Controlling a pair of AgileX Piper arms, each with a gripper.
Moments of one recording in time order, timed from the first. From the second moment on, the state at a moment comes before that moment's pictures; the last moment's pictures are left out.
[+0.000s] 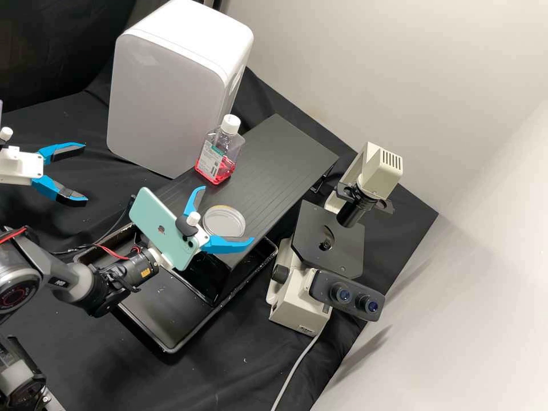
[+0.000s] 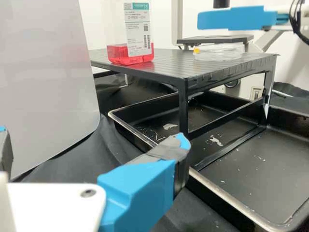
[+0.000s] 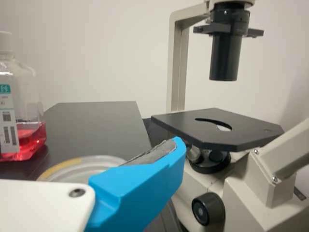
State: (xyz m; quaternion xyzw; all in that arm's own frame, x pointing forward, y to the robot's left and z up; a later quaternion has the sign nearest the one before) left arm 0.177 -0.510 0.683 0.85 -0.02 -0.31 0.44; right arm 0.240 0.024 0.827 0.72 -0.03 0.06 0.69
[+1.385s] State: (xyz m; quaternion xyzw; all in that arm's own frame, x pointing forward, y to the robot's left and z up) left arm 0.177 -0.510 0.683 0.85 -0.02 -0.31 0.44; right arm 0.251 0.020 0.814 0.73 -0.02 0.04 0.68
